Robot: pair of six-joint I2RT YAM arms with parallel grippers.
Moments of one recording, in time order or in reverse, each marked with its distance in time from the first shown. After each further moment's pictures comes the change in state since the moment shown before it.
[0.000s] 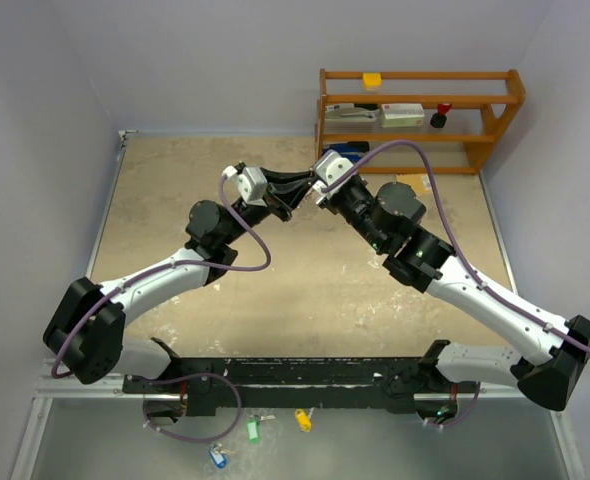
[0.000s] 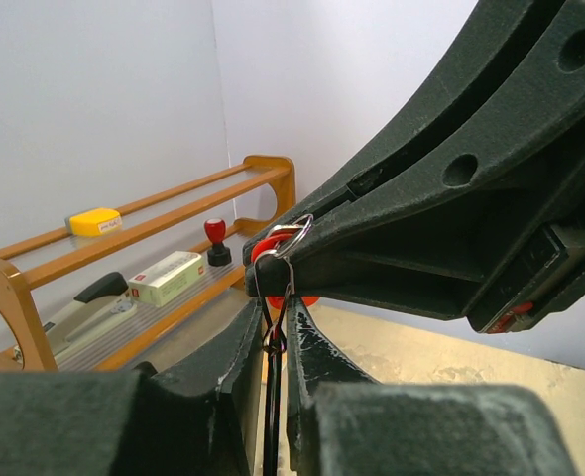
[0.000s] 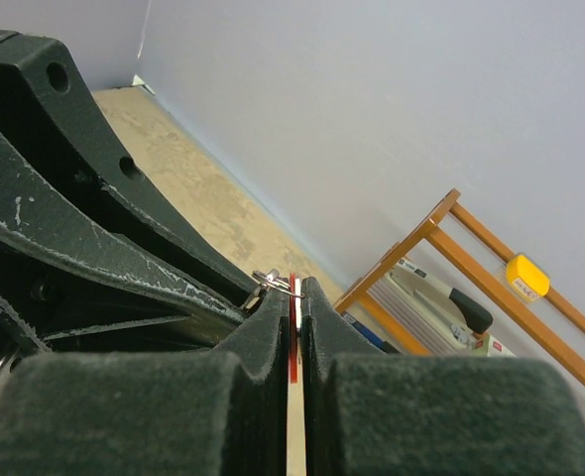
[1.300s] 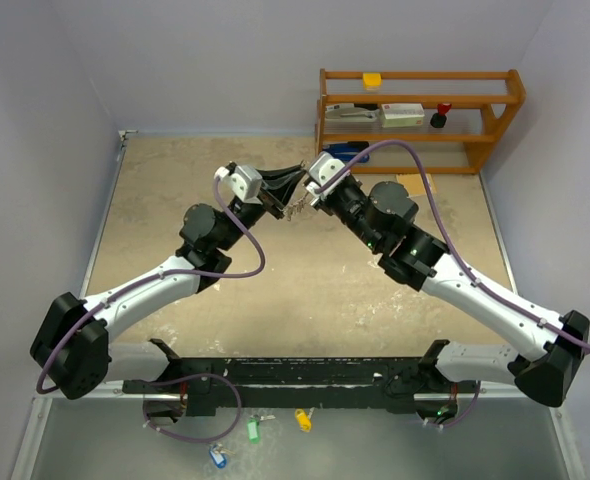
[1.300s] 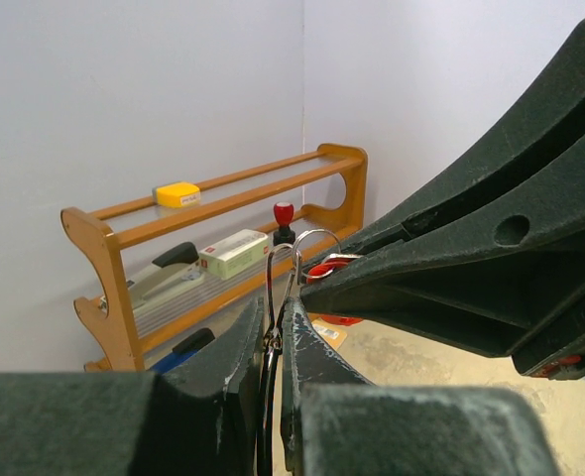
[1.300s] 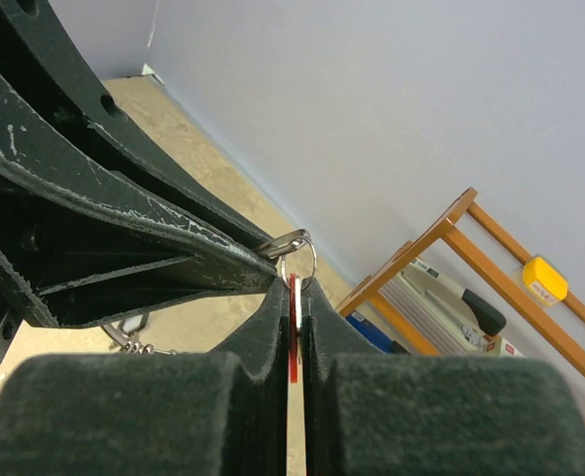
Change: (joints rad) left arm -0.018 -0.098 -0.023 -0.125 -0.214 0.076; right arm 0.006 0.026 0.000 0.005 -0.004 -0.001
